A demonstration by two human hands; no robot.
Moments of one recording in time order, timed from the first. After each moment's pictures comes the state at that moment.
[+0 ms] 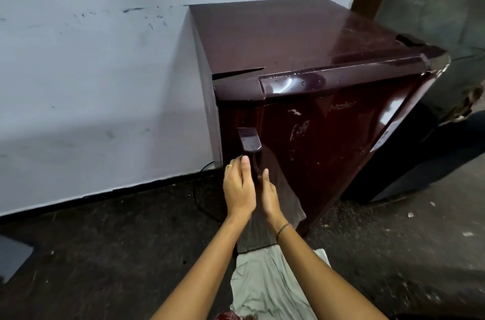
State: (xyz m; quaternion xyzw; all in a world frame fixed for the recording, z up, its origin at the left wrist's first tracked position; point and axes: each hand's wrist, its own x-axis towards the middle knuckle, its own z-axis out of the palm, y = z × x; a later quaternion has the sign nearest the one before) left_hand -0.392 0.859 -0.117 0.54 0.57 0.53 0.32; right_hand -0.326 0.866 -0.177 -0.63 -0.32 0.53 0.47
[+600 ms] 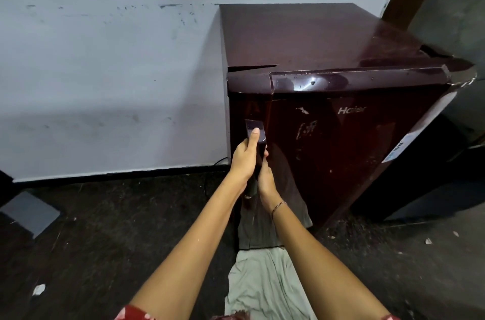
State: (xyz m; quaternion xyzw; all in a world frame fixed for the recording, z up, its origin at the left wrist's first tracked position) left_hand -0.386 0.873 -0.066 0.44 0.57 0.43 0.55; right_hand -0.328 0.874 -0.144 -0.59 -0.34 0.58 0.45
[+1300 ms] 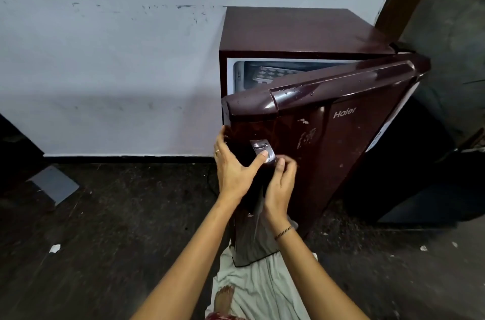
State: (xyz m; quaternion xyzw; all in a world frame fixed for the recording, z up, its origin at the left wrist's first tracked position) left_hand -0.339 0.731 -0.079 0.51 0.60 0.55 0.28; right_hand -0.257 0.721 -0.109 -0.56 -0.43 0.31 0.64
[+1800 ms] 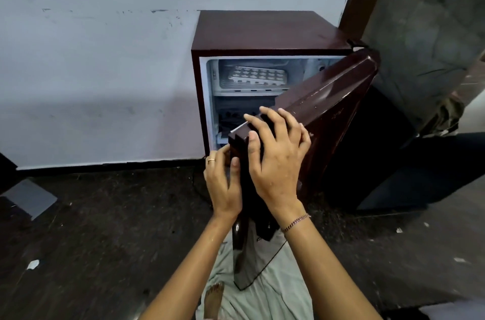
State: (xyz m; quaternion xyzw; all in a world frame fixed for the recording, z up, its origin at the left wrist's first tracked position) left_hand -0.298 0.671 -0.080 0.55 0.53 0.62 0.17; right_hand -0.210 0.662 -0.005 -0.56 -0.68 -0.07 0.47
